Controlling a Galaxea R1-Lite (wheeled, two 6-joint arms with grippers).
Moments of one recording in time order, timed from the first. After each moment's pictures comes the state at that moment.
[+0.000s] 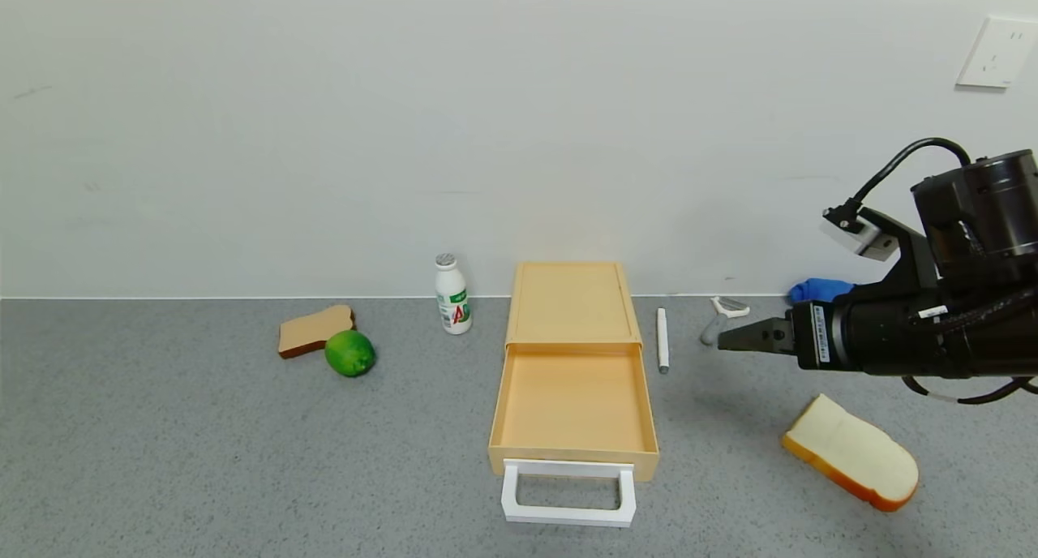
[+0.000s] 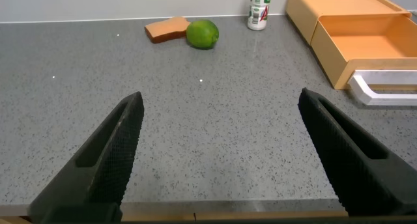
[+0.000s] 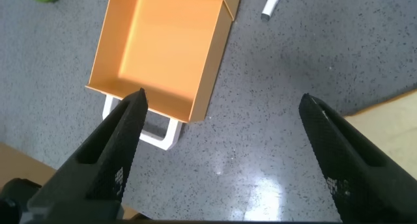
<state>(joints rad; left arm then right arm) 0.00 0.00 0.00 -0.01 0.02 -0.01 0.35 1.59 -1.10 0.18 0.16 0.31</state>
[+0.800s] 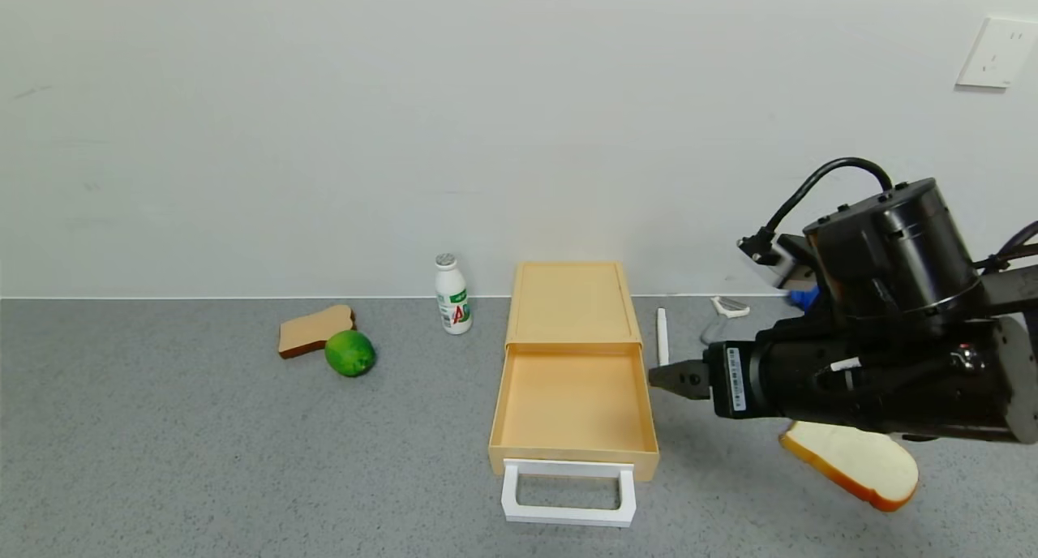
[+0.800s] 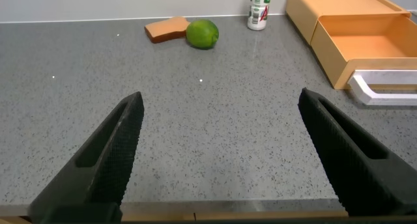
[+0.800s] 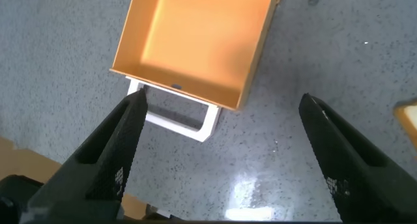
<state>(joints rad) 0.00 0.00 0.00 -0.01 0.02 -0.01 0.67 1.63 -1.11 0.18 -0.12 0.46</state>
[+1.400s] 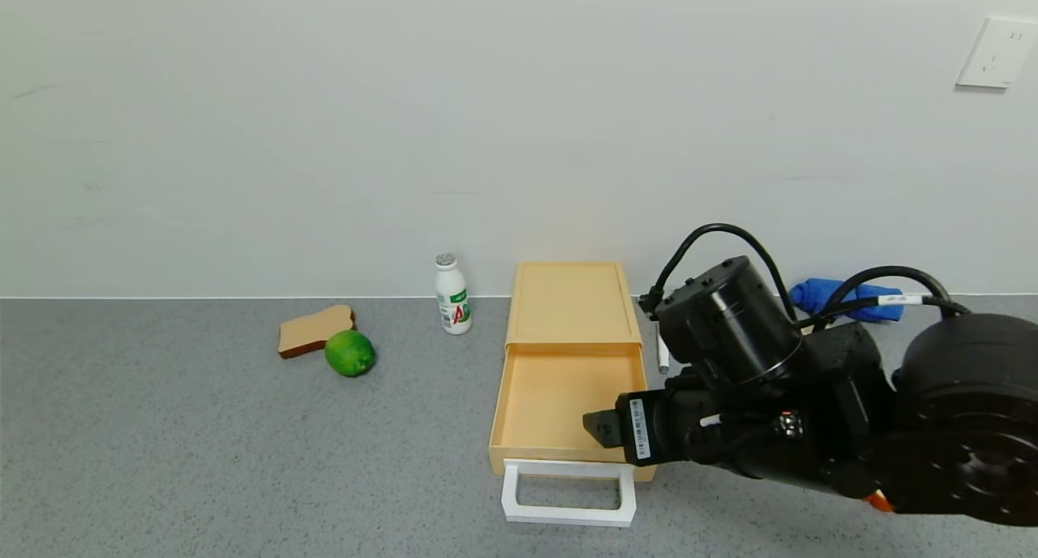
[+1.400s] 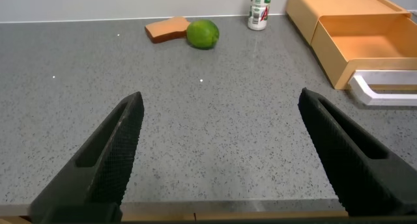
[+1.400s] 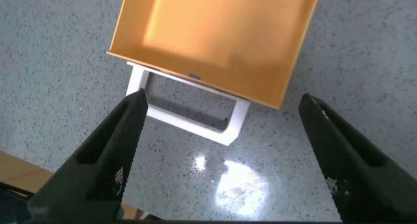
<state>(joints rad) 0.00 0.00 0.00 -0.01 0.02 -0.01 0.82 1.81 -1.17 0.15 -0.24 0.53</state>
